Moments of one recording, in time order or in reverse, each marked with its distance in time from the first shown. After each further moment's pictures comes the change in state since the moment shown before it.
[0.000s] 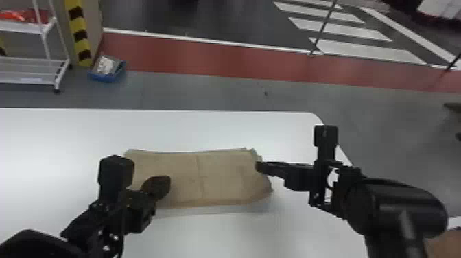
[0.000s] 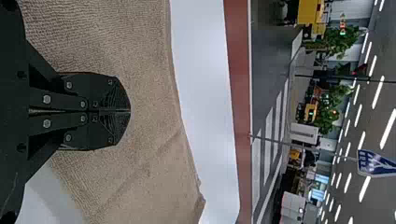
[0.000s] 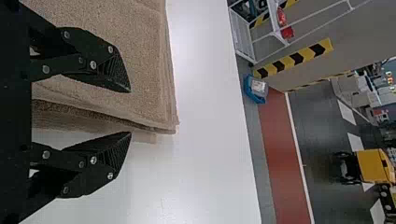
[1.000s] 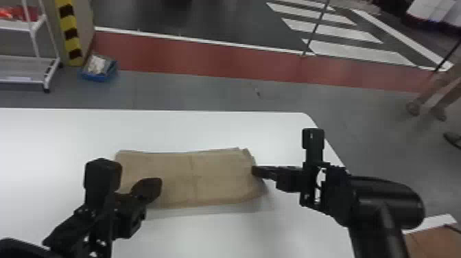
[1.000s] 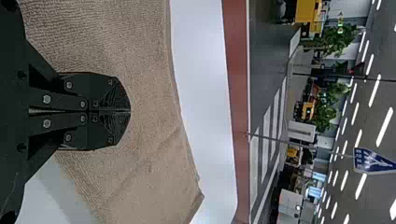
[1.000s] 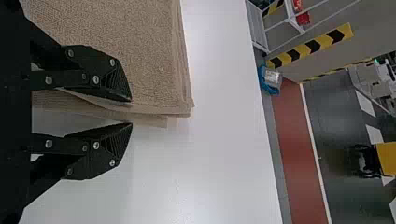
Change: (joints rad) left arm 0.031 0.013 0.009 -0.040 0.003 0.000 -0.008; right arm -0.044 -0.008 0.016 0.098 0.046 0.000 0.012
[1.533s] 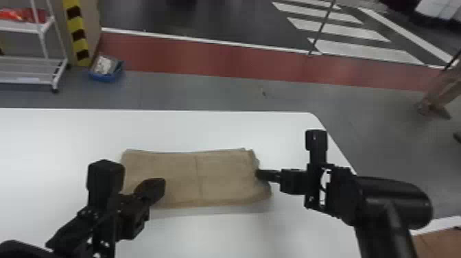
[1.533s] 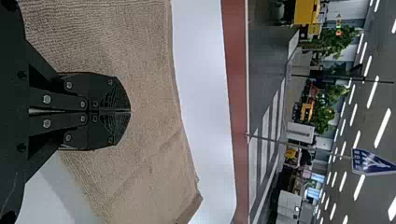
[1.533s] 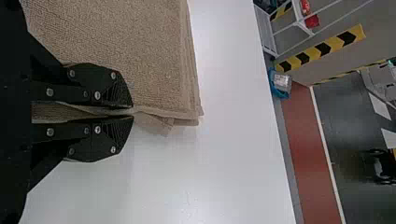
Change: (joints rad) left arm 0.023 0.009 0.011 -0.028 0.000 0.000 -0.001; right arm -0.005 0.001 0.003 0.000 -0.014 0.051 0.017
